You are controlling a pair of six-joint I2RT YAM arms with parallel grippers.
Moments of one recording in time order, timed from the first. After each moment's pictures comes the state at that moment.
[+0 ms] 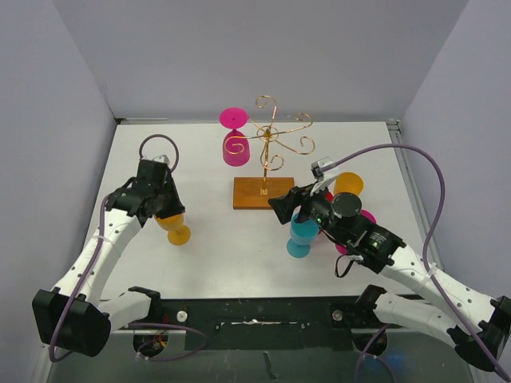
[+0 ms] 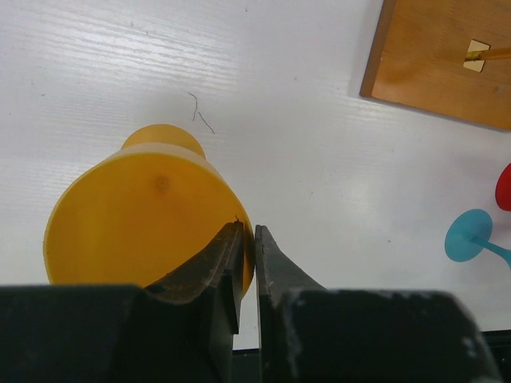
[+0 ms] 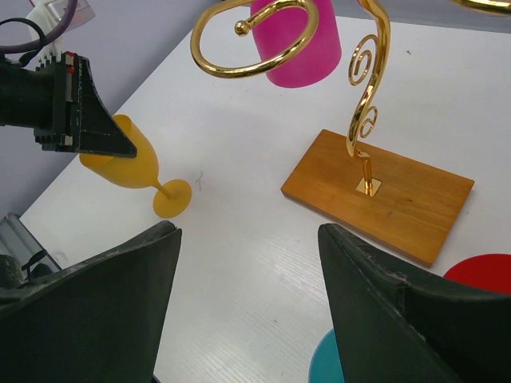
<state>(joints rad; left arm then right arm) -0.26 1.14 1.02 -0.83 -0.03 -0.54 0.84 0.87 0.81 -0.10 0.14 0.35</state>
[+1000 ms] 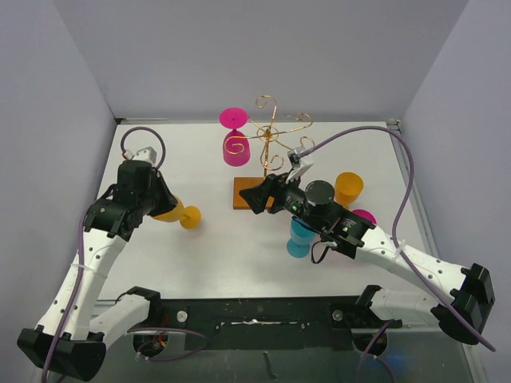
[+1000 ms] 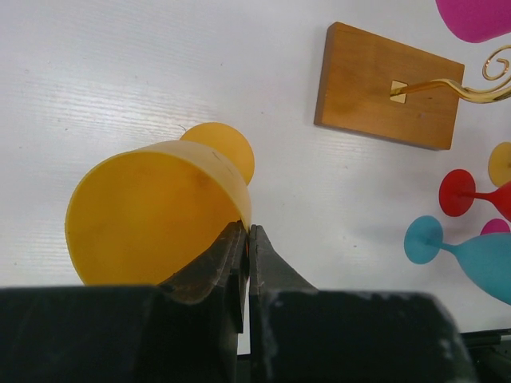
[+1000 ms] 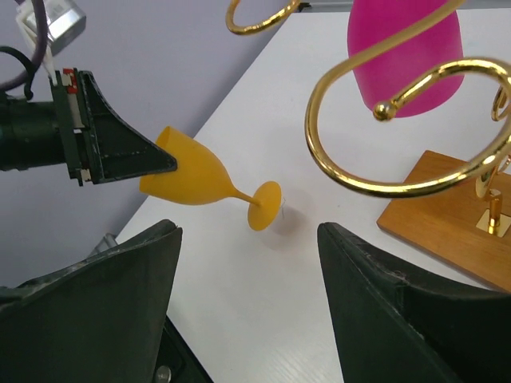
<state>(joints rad) -0.26 0.97 1.10 -0.86 -0.05 -0.53 0.90 1.11 0.89 0.12 0.07 0.53</state>
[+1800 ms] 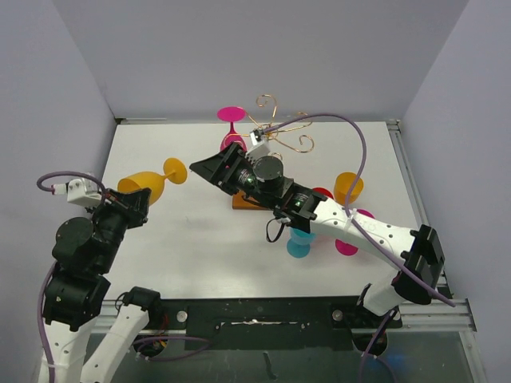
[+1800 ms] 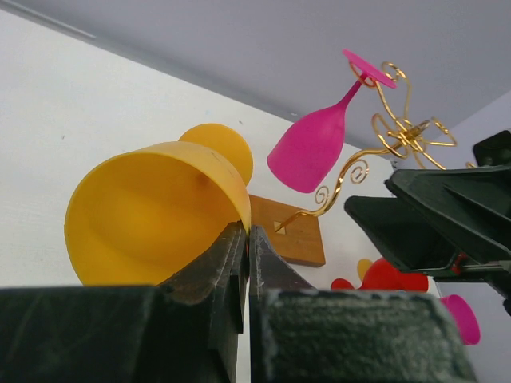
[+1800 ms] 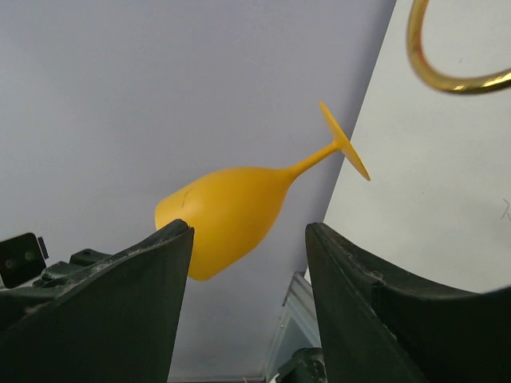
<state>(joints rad) -0.26 0.49 1.02 -0.62 -0.13 -0.58 1.00 1.50 1.32 0.12 0.11 1.14</state>
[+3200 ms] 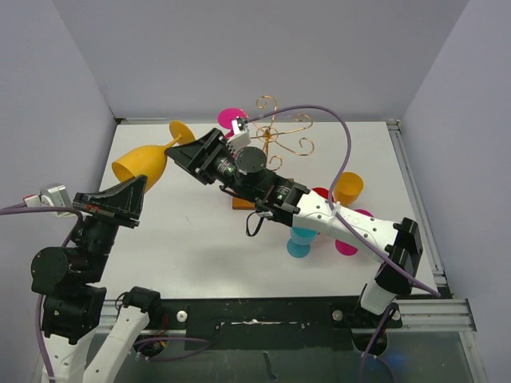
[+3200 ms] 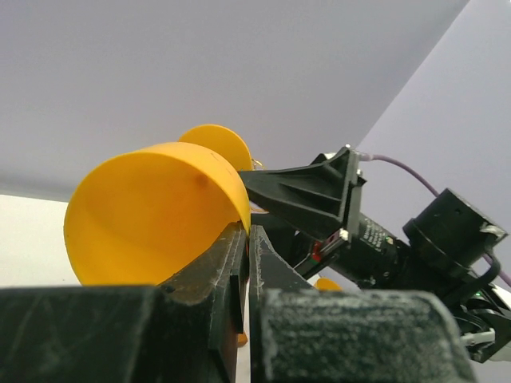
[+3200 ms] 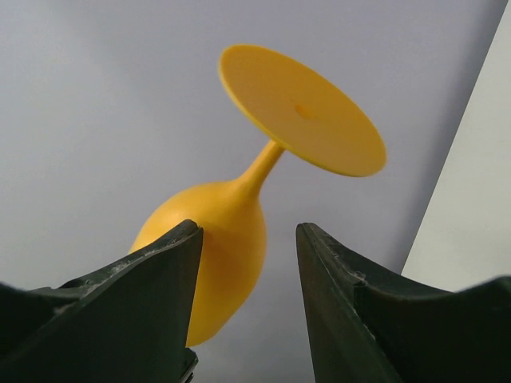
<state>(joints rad) -0.26 0.40 0.99 -0.25 0.03 -0.61 1.08 1.65 1.58 0.14 0.16 1.23</state>
